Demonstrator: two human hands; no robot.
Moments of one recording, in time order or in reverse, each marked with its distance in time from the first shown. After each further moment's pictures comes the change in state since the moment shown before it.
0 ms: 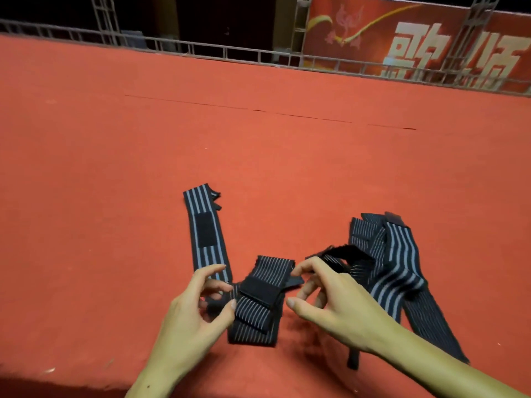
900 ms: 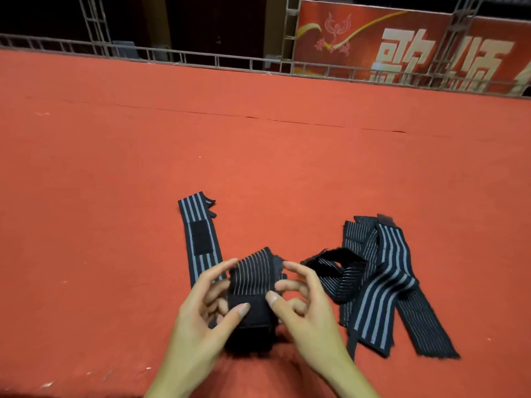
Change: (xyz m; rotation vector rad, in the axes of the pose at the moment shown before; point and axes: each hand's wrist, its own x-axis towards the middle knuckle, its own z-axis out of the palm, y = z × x) left_hand -0.002 0.034 0.011 -0.452 -0.009 -0.007; right_hand 0.008 -0.022 0.075 0.833 0.411 0.130
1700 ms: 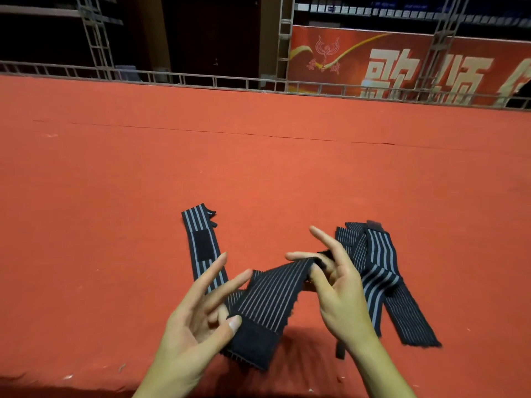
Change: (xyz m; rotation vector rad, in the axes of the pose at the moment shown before) left_hand -0.038 0.048 -0.013 -0.169 -0.160 0.084; right_hand -0.009 -0.059 -0.041 -0.038 0.054 -0.282
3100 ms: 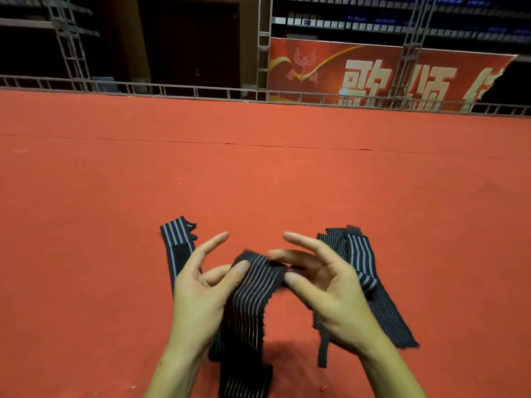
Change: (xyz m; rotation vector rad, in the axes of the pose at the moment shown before) left_hand 0.065 0.031 0.059 -0.101 0.235 -0.102; right_hand 0.005 -0.040 -0.027 0.159 -0.188 -0.029
